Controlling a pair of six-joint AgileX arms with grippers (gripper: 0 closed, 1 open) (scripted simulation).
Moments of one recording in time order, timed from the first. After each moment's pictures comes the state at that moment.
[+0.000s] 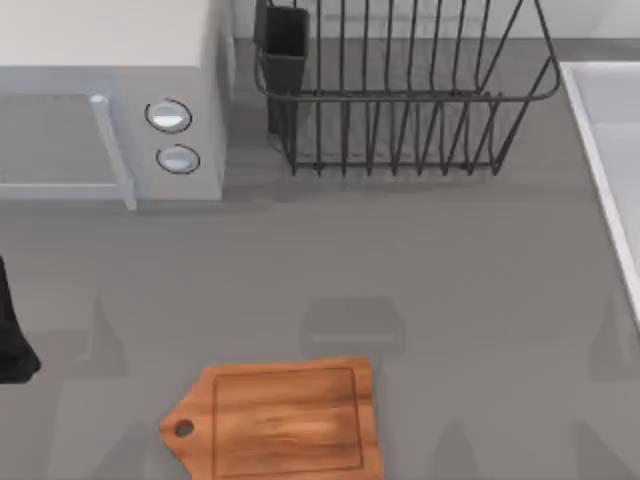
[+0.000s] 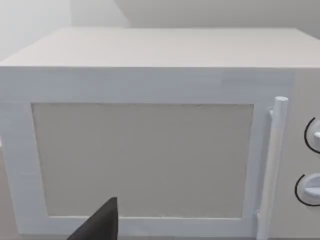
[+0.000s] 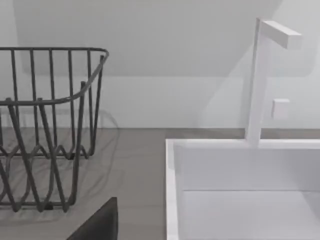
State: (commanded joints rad) left arm 0.00 0.00 0.00 0.00 0.00 0.00; right arm 0.00 0.00 0.00 0.00 0.00 0.00
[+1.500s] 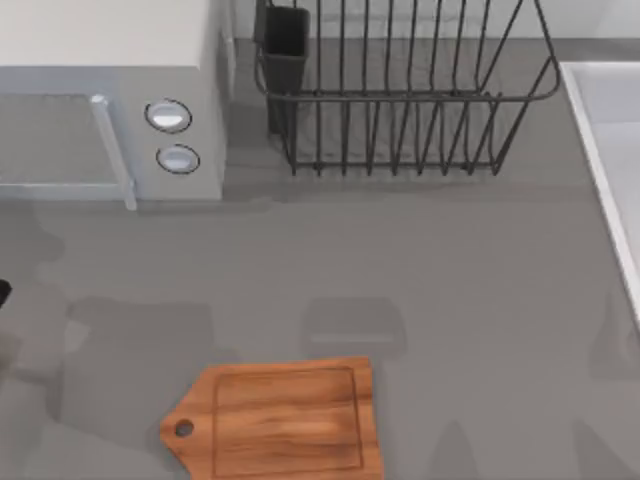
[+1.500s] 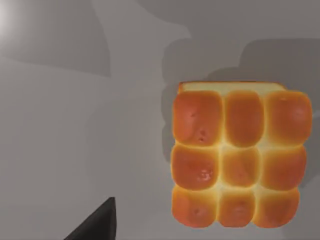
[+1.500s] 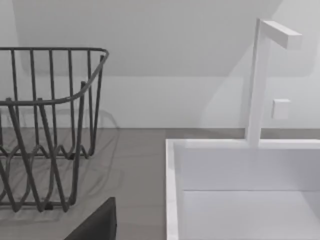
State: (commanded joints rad) left arm 0.21 1.65 1.04 -0.94 0.00 0.52; right arm 0.00 0.00 0.00 0.00 0.00 0.00
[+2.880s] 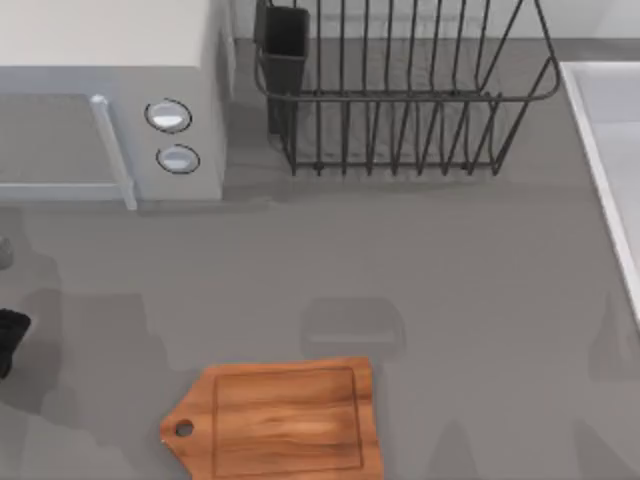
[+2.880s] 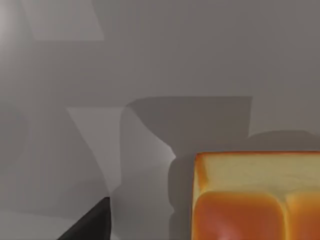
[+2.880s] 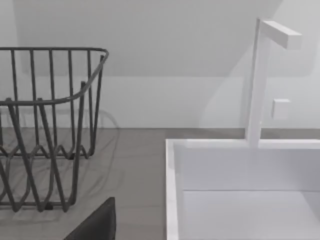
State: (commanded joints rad) left arm 0.22 1.81 0.91 -0.67 0.00 0.53; right arm 0.00 0.00 0.00 0.00 0.00 0.00
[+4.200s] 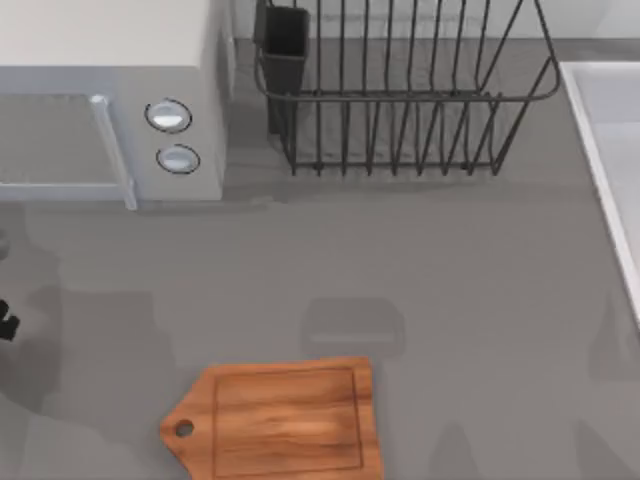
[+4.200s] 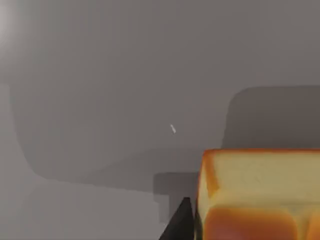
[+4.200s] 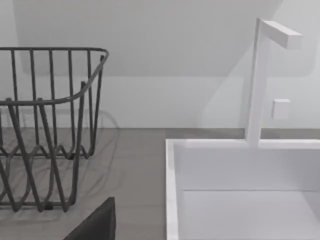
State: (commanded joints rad) left arm 0.22 1.76 0.95 -0.73 0.01 0.52; right arm 0.00 0.00 0.00 0.00 0.00 0.00
